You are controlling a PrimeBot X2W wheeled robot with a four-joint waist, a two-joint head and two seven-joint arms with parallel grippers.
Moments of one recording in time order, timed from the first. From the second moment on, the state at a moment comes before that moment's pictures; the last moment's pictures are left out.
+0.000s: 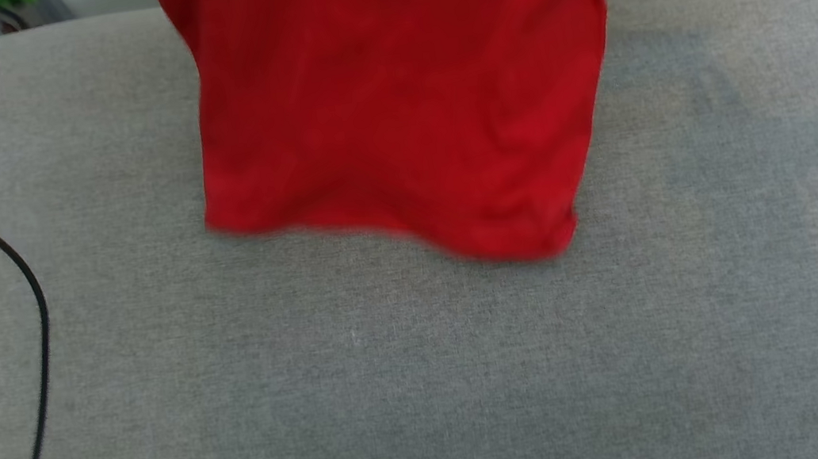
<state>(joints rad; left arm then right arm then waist) -1.25 0.47 -0.49 0.76 -0.79 -0.02 -0.06 -1.02 -0.29 -0.10 0.40 0.25 0.13 0.44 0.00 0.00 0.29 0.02</state>
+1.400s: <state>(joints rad) -0.94 0.37 -0.48 0.78 -0.91 -0.13 -0.26 -0.85 -0.33 0.20 0.53 0.49 0.13 0.02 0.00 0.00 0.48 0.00</state>
